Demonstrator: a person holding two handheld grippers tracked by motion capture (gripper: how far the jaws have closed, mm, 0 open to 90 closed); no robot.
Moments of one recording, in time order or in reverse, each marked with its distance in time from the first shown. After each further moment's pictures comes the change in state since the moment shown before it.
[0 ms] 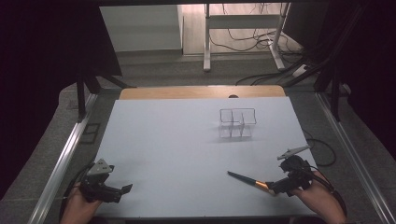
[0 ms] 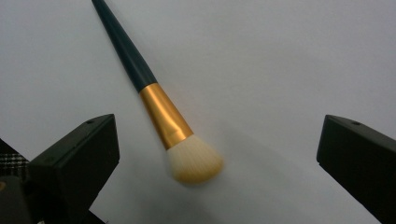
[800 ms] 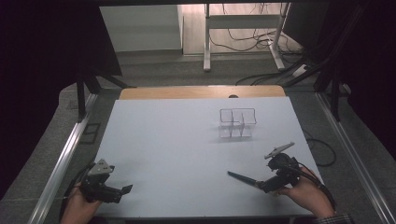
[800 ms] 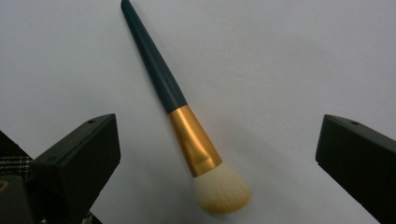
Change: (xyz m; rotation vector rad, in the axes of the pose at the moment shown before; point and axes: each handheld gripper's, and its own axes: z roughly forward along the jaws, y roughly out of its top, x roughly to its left) left arm 0.000 0.000 0.001 0.012 -0.001 0.004; right arm 0.019 0.022 0.012 0.040 0.017 -0.075
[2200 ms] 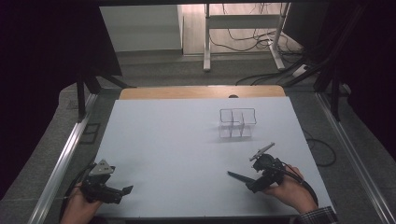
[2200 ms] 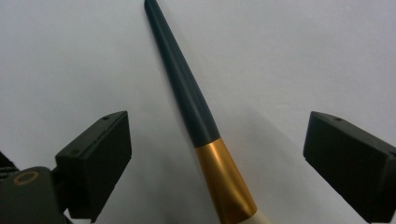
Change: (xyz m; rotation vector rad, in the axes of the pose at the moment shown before) left arm -0.001 0.000 0.001 0.017 -0.007 0.013; right arm 0.017 0.018 0.032 0.071 0.017 -0.071
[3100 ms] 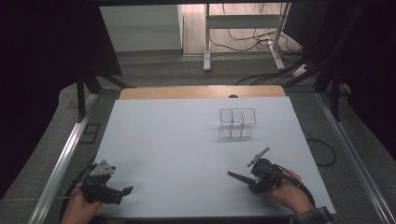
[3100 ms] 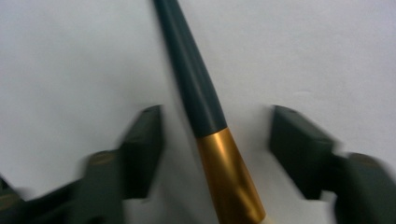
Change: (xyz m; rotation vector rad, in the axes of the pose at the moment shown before) left arm -0.001 0.000 0.001 0.007 0.000 0.010; right arm 0.003 -0.005 0.014 0.071 0.000 -0.073
